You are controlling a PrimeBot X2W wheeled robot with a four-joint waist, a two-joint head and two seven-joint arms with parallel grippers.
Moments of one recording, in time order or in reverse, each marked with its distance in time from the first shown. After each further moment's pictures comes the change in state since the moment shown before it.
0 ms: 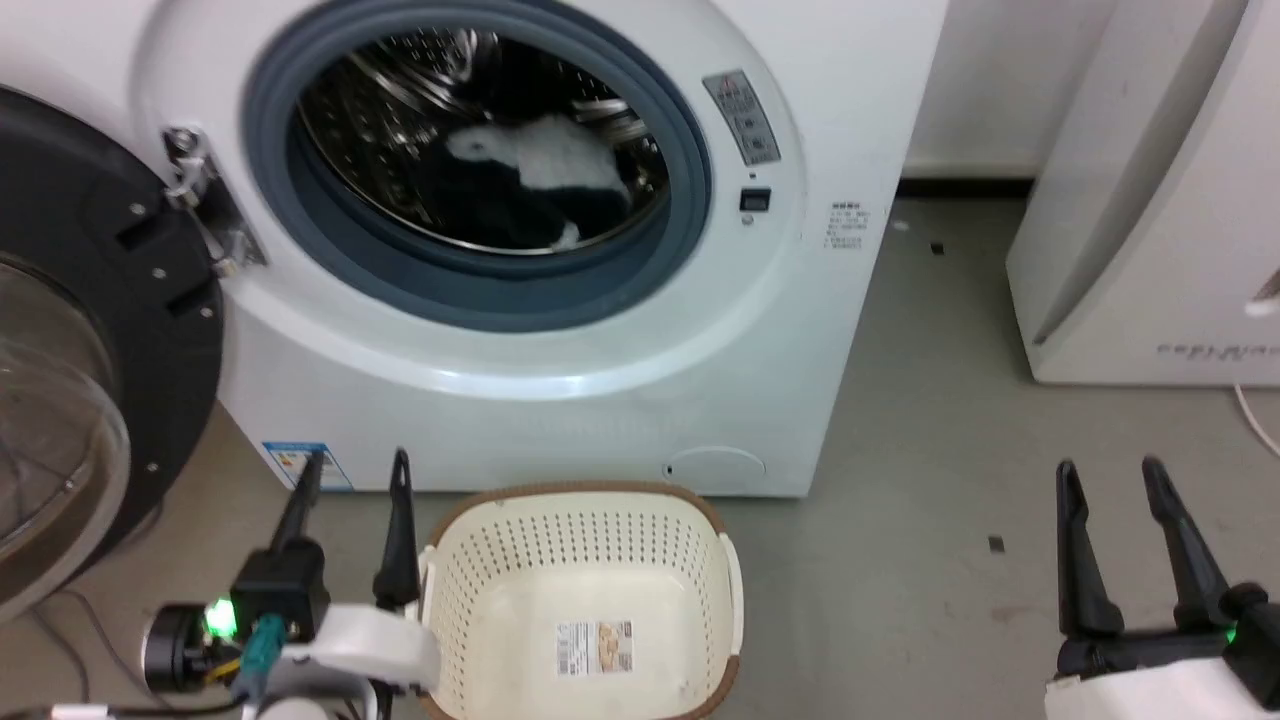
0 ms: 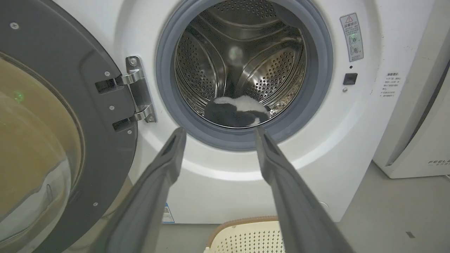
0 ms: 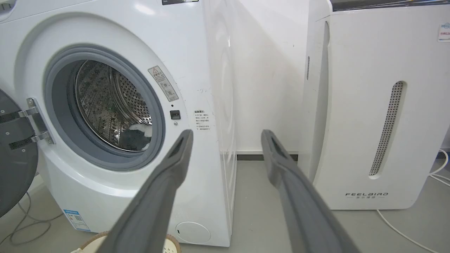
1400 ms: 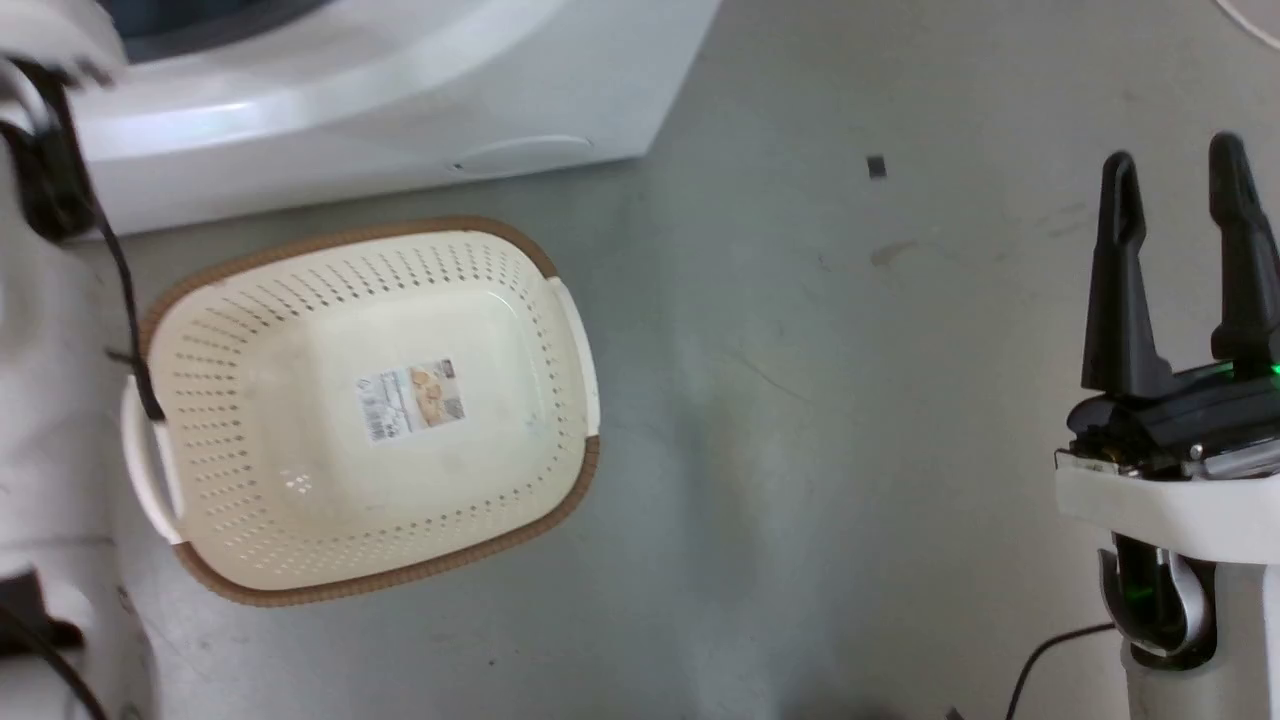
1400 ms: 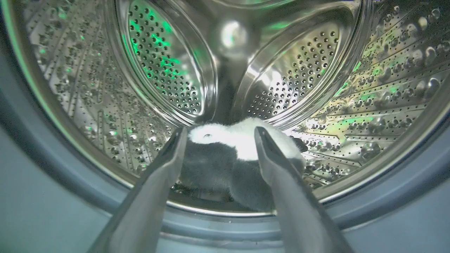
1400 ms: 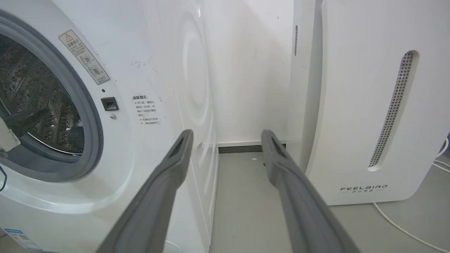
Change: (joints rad) left arm -0.979 0.266 0.034 0.468 -0.058 0.095 0.000; right arm -0.359 0.000 0.079 -0.160 0.106 0.000 0.000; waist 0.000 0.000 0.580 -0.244
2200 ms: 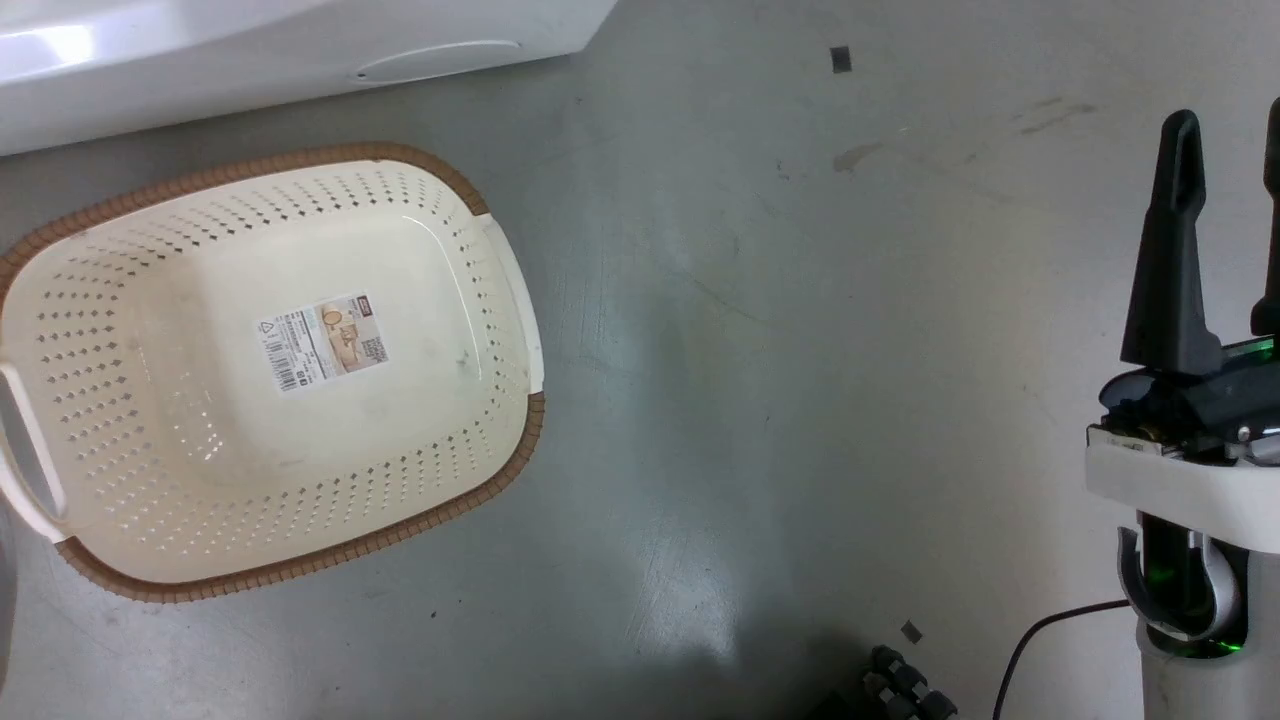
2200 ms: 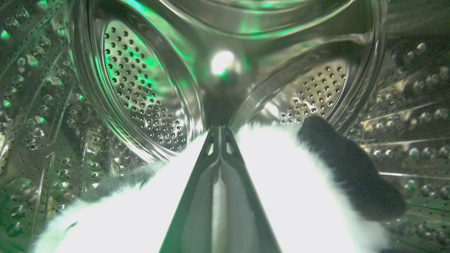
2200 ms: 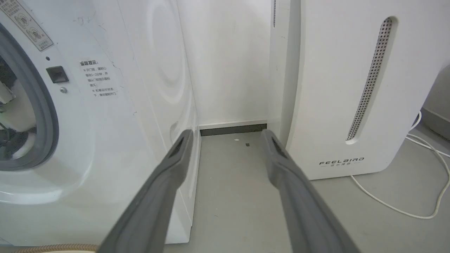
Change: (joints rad) left arm -0.372 0.076 -0.028 0.090 0.015 -0.025 0.001; right arm -0.027 0.000 -0.011 -0.041 0.058 0.000 0.000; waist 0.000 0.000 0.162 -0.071
